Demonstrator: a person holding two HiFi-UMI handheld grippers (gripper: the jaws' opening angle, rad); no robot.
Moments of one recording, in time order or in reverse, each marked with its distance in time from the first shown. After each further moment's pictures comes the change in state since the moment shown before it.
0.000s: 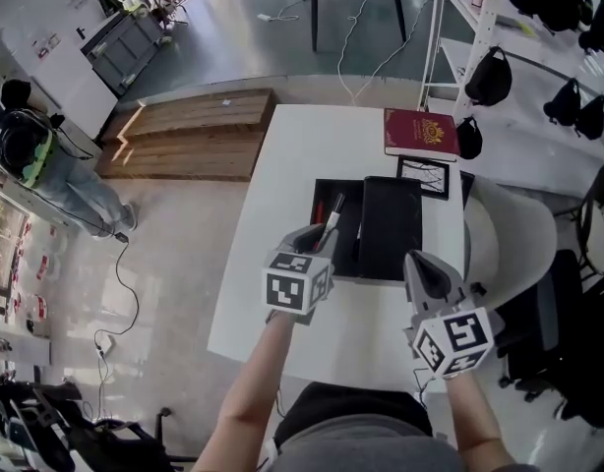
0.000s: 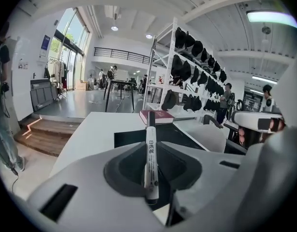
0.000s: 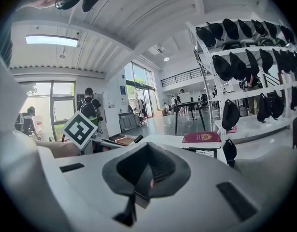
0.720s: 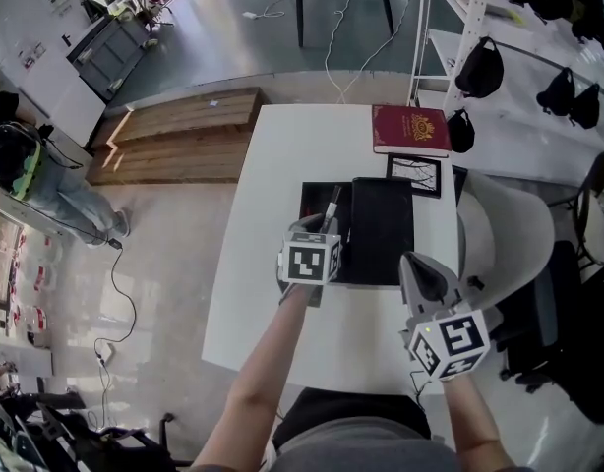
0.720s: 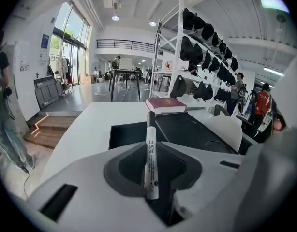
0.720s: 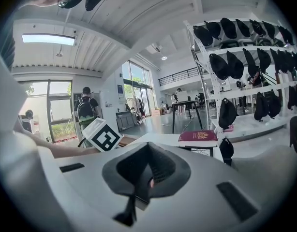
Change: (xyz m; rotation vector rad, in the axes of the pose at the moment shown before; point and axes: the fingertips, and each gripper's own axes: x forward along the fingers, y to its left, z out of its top) left arm 0.075 0.019 -0.018 -0.001 0.139 0.098; right arm 0.004 -0.014 -0.004 0.011 0.014 -0.030
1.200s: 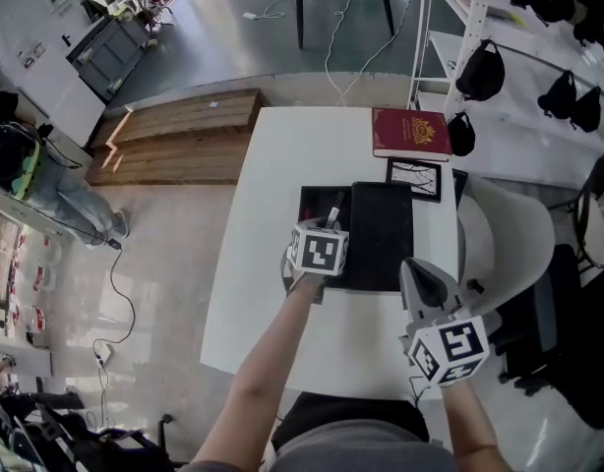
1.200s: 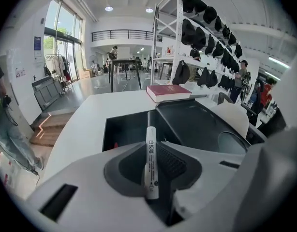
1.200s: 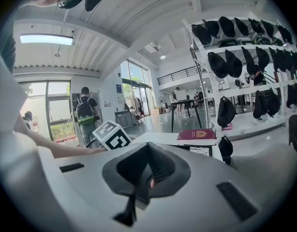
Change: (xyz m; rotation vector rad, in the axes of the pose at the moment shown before) left arm 0.035 -0.001 -0.020 0.034 0.159 0.025; right arm 0.002 -0.007 -0.005 0.013 0.012 -0.011
